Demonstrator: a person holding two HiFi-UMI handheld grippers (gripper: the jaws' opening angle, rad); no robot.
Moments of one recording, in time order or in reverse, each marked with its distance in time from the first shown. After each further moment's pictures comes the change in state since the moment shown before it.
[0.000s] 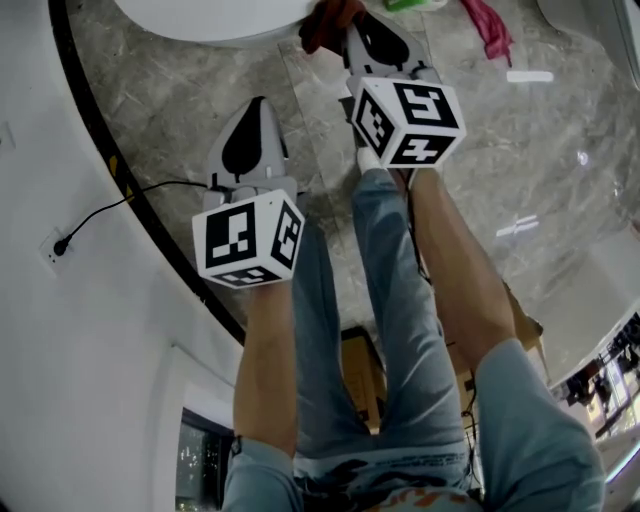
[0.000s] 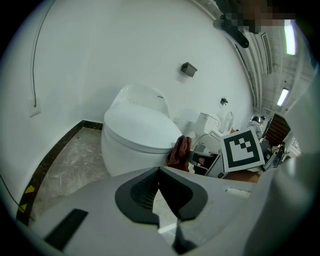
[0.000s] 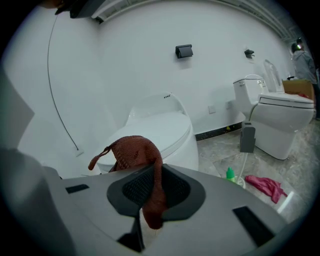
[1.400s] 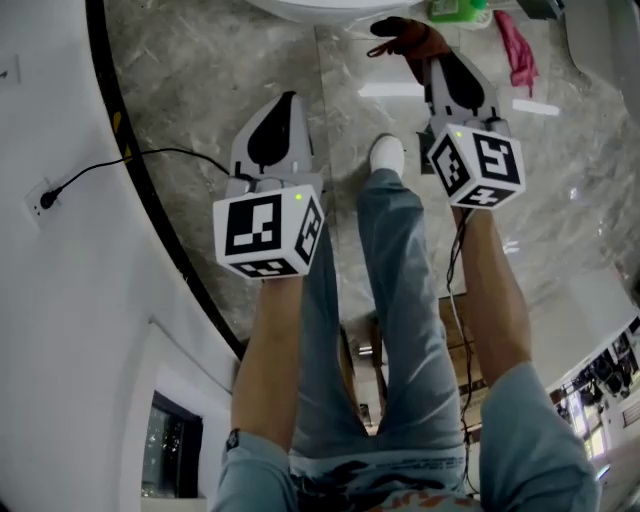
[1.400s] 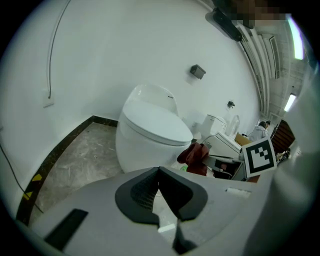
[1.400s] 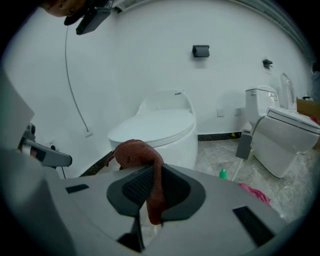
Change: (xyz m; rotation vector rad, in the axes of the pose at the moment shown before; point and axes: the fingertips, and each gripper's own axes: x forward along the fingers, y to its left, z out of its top) left arm -0.021 0.033 -0.025 -0.072 0.002 0.045; right arm -0.038 -0.009 -0.022 -0.173 0.071 0.037
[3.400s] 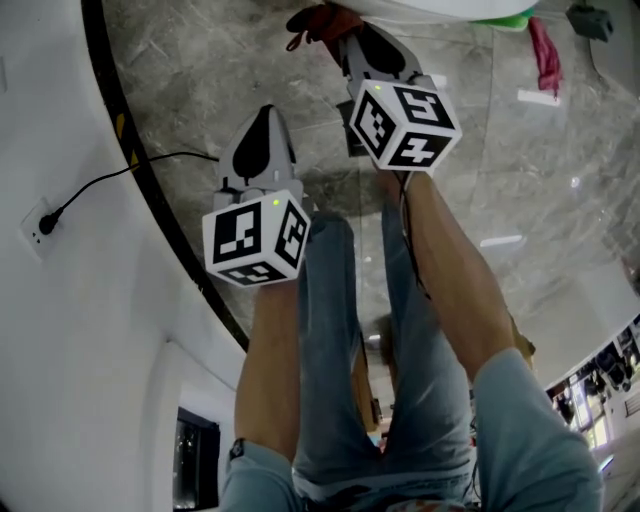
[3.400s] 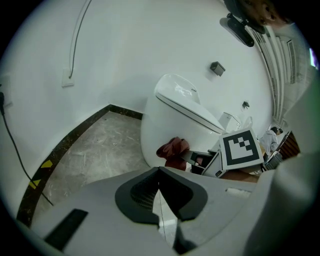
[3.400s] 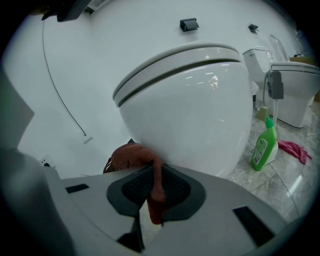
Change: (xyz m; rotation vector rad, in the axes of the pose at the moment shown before) left arm 0.004 0.127 -0.051 -0.100 0.060 0.087; right arm 0.133 0.144 -0.073 0.260 0.074 0.063
